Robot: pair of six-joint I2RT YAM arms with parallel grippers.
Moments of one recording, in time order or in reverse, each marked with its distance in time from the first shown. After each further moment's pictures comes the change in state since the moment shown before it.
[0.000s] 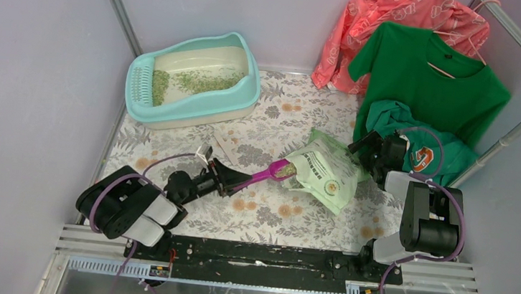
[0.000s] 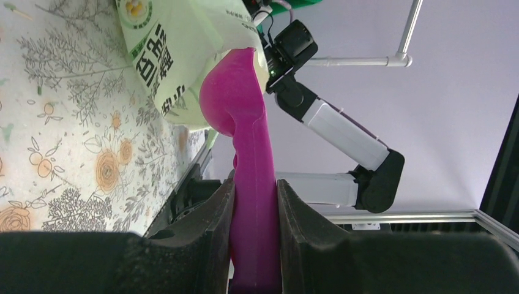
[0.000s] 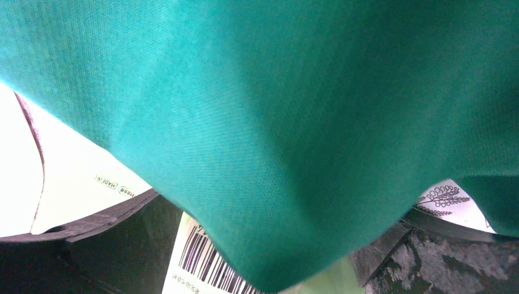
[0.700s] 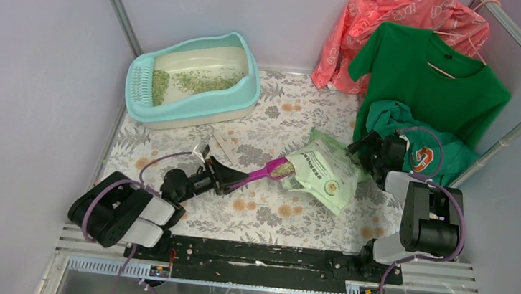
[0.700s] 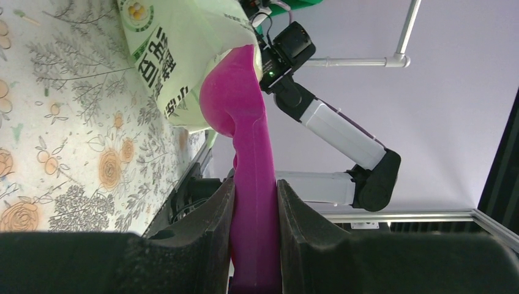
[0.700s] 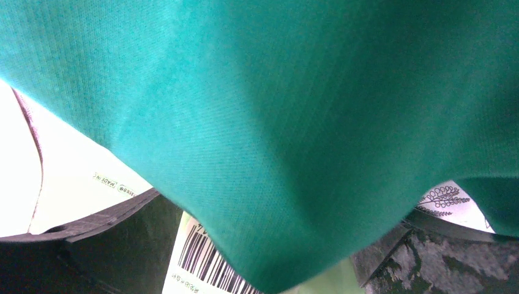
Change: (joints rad) left arm 0.074 -0.051 0.000 -0.053 0.068 0.001; right arm 0.000 0.000 0.000 0.000 -0.002 -0.006
